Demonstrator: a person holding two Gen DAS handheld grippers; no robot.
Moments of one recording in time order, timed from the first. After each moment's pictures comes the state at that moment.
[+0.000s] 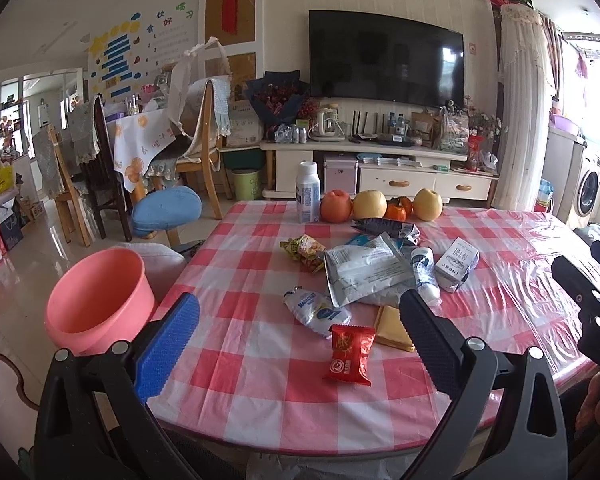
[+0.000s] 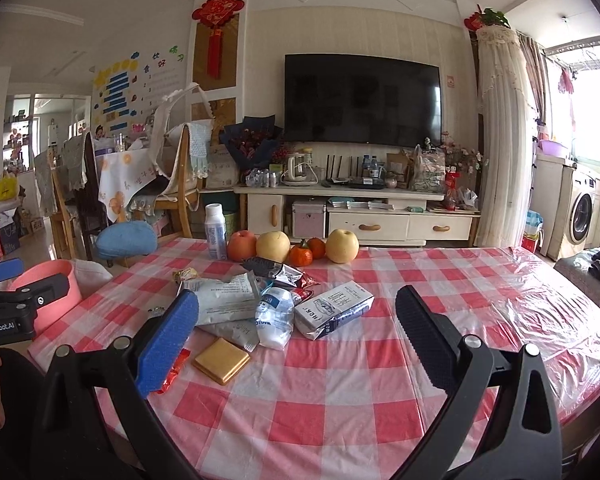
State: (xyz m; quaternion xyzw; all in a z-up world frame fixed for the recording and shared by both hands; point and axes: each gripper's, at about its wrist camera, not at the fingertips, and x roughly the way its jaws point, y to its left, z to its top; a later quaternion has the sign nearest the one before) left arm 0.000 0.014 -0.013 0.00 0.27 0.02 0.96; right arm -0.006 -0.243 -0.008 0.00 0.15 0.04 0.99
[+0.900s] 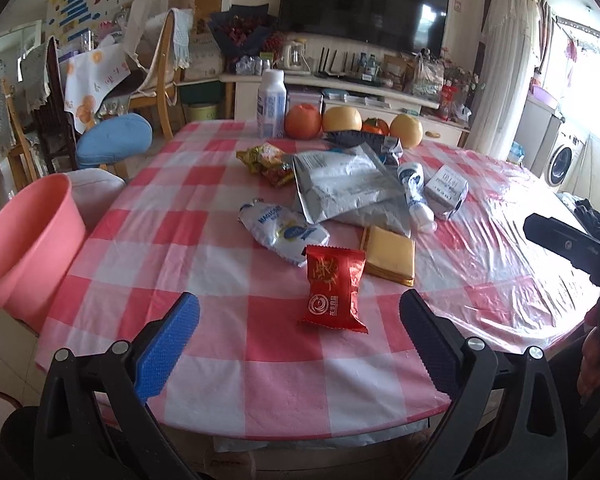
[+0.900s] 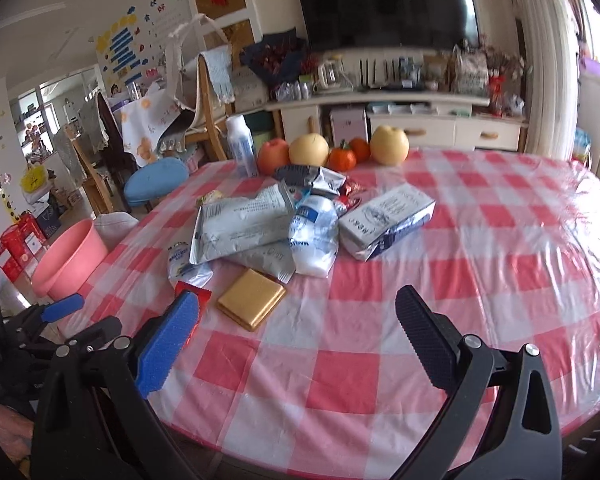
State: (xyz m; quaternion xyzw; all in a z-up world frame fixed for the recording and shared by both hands) left arm 0.044 0.014 -0.100 -0.03 0.36 -0.07 0.93; right arm 0.063 -0.247 -0.064 0.09 0.32 0.13 0.93
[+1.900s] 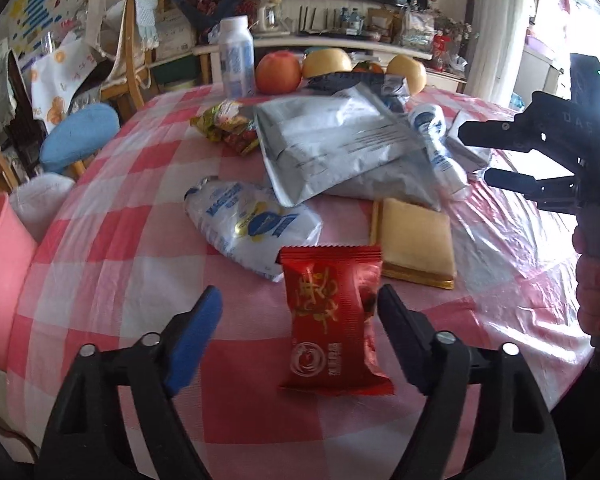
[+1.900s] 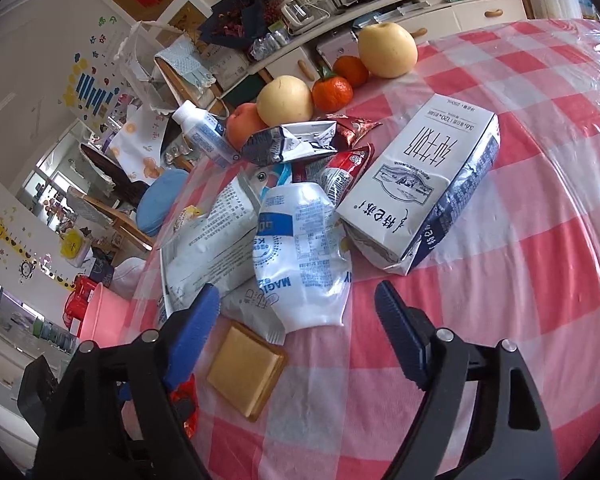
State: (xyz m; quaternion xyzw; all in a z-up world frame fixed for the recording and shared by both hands) left arm 0.115 -0.012 -0.149 0.03 0.42 -0.08 0.90; right arm 0.192 -0.270 -0.130 0.25 0.42 0.17 0.85
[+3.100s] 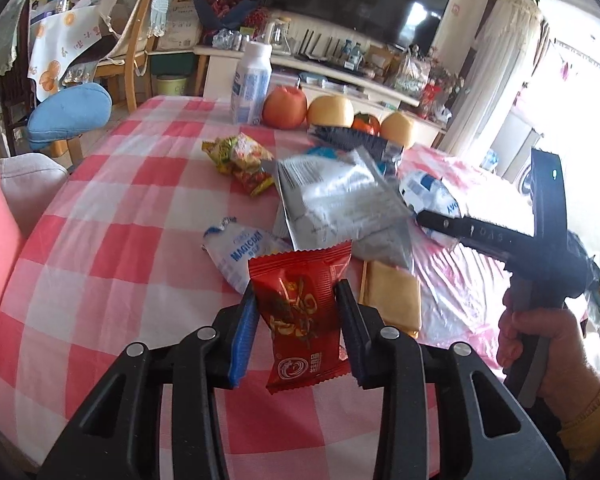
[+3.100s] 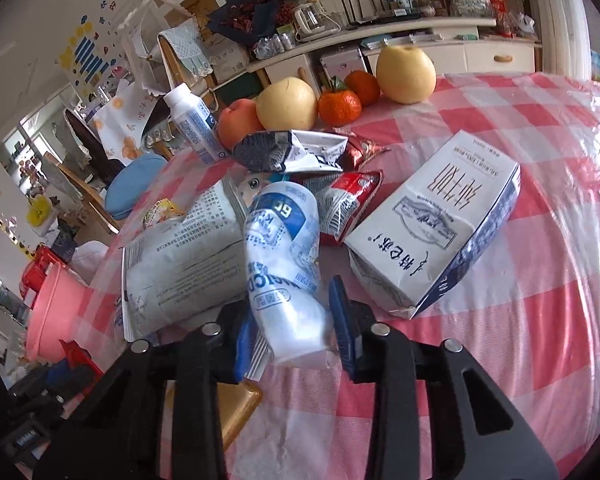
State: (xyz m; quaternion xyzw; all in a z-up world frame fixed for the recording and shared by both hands) left arm 0.127 0.033 -0.115 -0.09 0.39 -0.13 0.91; right arm 0.206 -0.244 -0.123 0.12 0.41 0.13 0.90
